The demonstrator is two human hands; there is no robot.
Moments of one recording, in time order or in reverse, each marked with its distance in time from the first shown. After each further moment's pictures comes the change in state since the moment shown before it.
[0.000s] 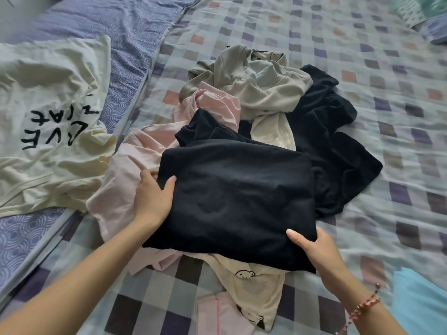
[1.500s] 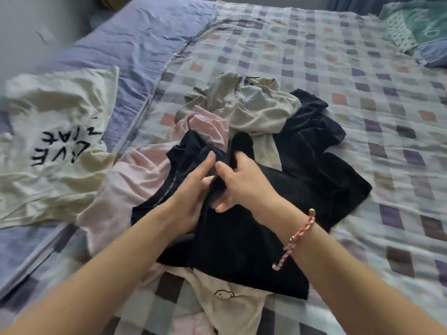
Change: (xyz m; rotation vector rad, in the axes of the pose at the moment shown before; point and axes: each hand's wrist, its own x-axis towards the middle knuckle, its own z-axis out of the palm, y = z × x) left_hand -0.060 0.139 0.010 -0.866 -0.847 -0.272; right_hand -0.016 -0.169 0.044 -0.056 -0.429 -0.343
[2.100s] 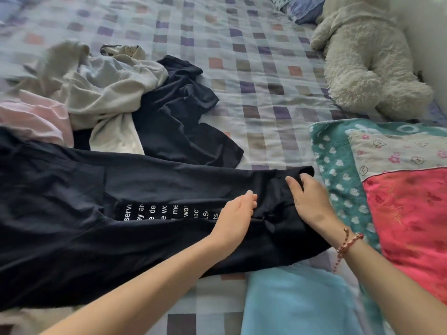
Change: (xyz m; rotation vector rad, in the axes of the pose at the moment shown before) left_hand 0.094 -0.165 0.263 0.498 -0.202 0.072; right_hand -0.096 0.198 -0.316 -0.532 0.718 0.102
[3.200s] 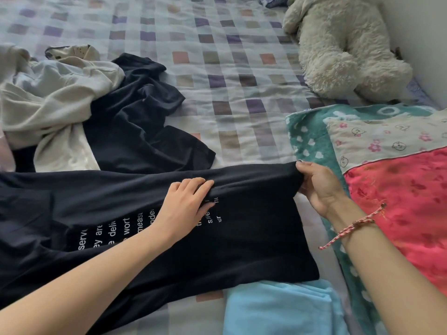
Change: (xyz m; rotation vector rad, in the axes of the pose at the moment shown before) left_hand 0.077 -0.035 -0.060 1.392 0.200 0.748; right_hand 0.053 0.045 -0.031 0.951 -0.054 0.466
